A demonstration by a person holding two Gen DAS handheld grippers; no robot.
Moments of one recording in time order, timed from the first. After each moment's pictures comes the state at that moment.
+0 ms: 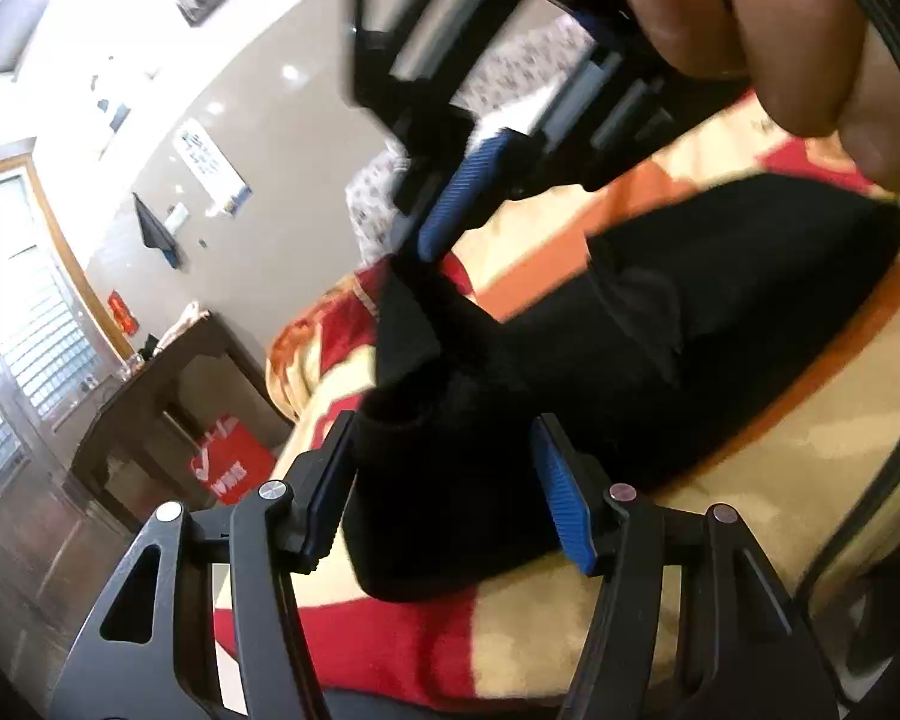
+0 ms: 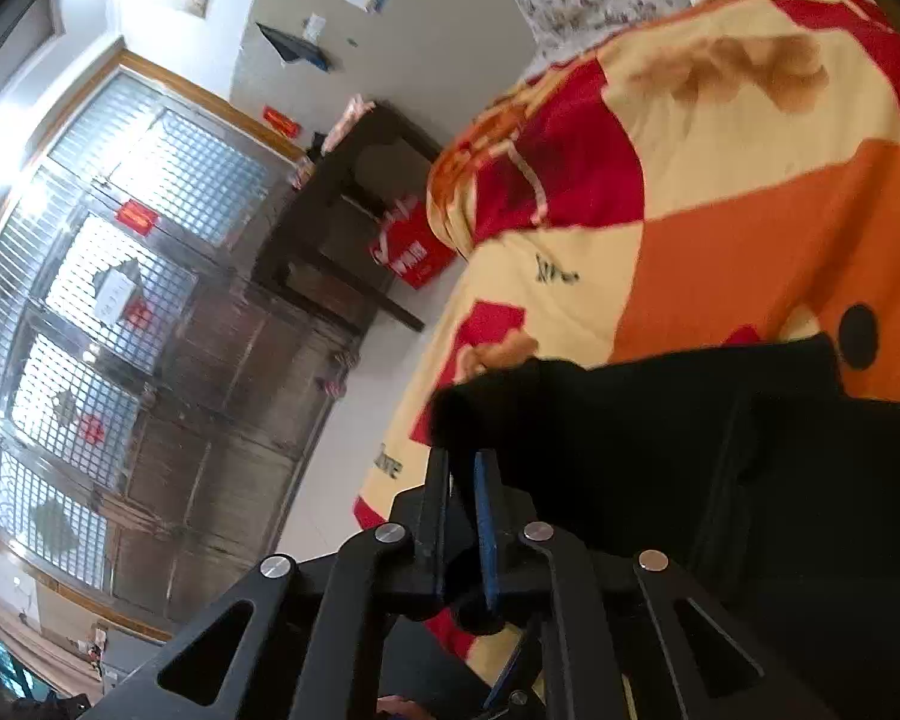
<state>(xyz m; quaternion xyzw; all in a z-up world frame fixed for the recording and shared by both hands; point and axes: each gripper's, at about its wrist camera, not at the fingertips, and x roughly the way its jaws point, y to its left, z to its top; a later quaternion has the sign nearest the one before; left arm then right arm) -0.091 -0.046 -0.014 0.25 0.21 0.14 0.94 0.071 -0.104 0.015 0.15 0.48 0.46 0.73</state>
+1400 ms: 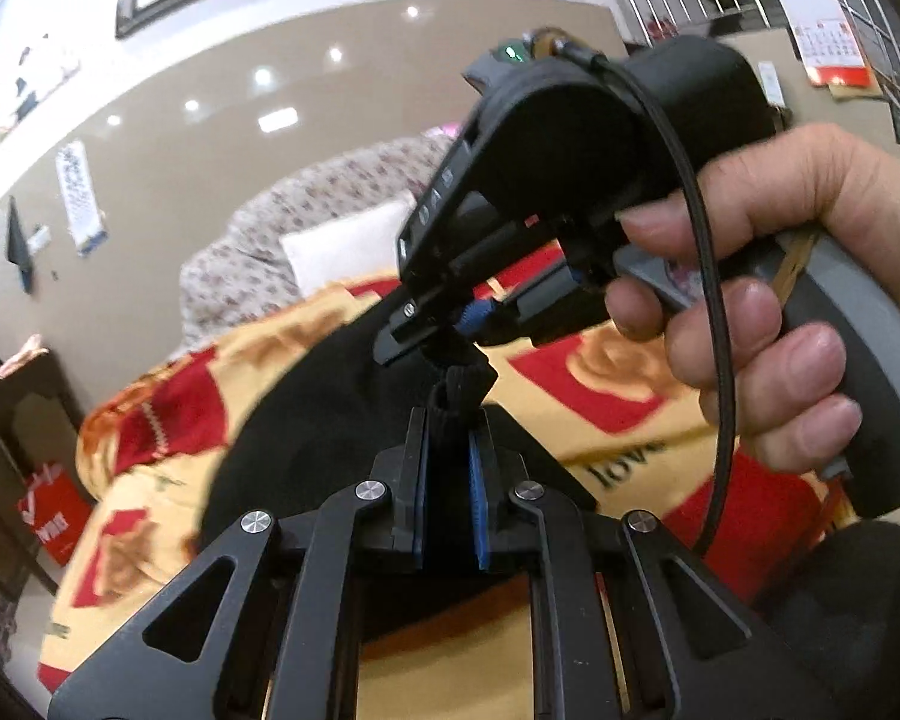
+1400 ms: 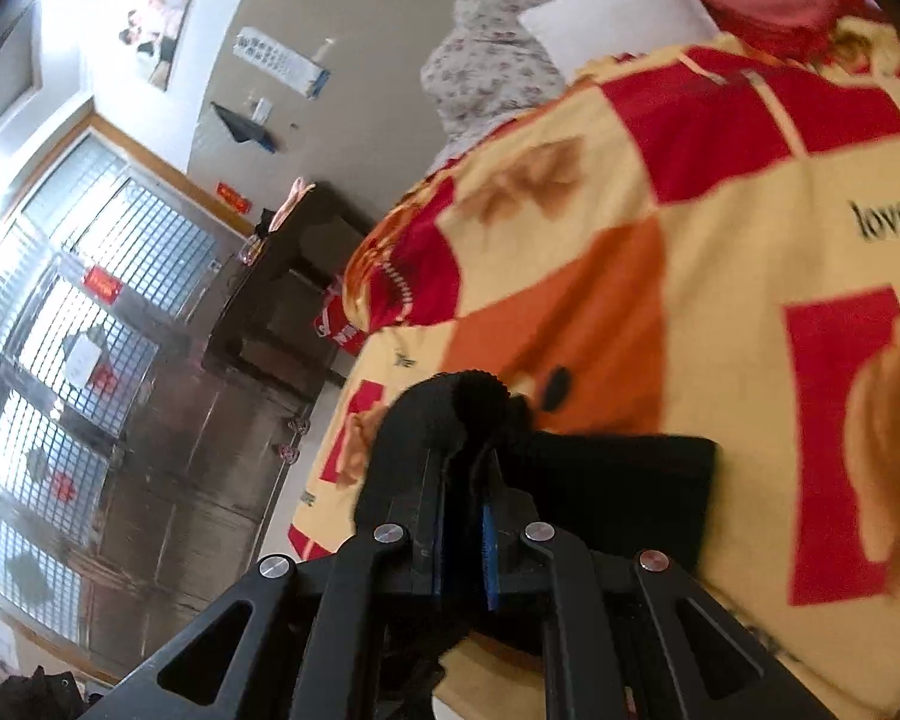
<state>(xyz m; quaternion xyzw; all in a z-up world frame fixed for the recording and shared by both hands) -0.064 -0.192 0.039 0.15 0.18 -0.09 0.97 0.096 -0.285 0.030 0.18 0.45 0.38 0.79</state>
